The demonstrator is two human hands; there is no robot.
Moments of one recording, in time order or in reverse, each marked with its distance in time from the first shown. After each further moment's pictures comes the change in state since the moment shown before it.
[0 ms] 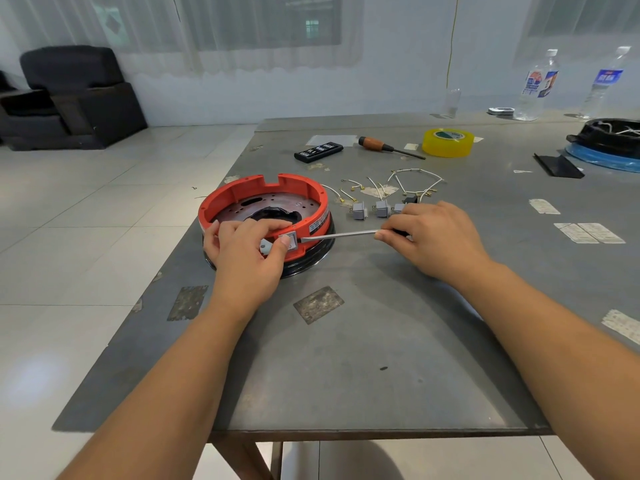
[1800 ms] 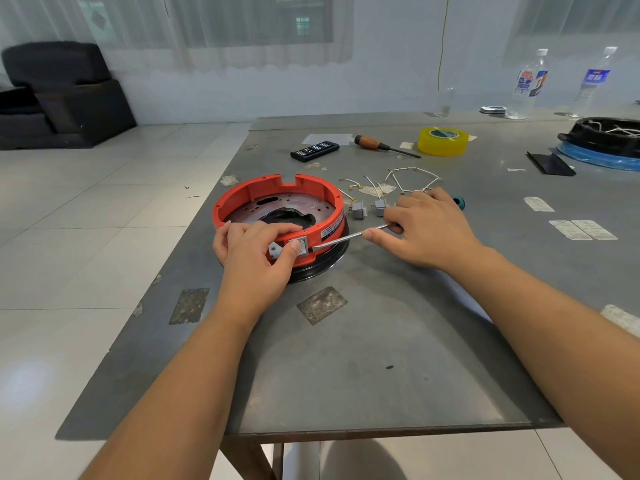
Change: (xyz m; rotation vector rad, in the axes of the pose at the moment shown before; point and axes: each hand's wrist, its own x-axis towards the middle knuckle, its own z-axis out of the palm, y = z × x) left_hand -0.004 -0.001 0.000 -0.084 -0.046 0.077; right_hand 0.021 -0.002 0.005 -0.159 -0.080 -0.001
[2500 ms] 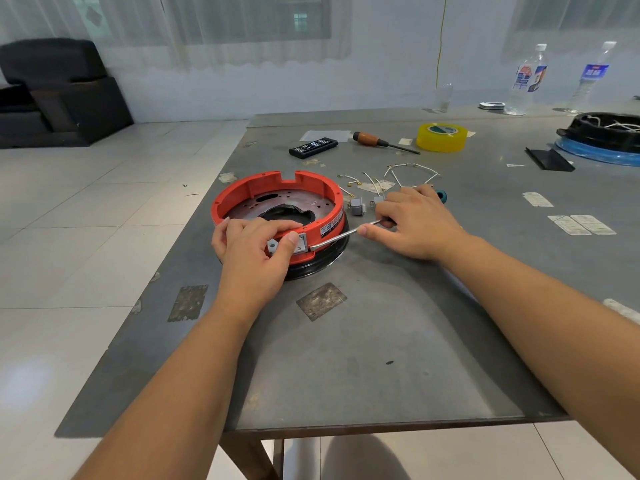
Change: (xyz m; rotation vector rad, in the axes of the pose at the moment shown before) left_hand 0.000 0.004 -0.002 -0.034 0.005 -0.022; right_hand 0.013 0.002 0.015 0.124 -0.071 -0.030
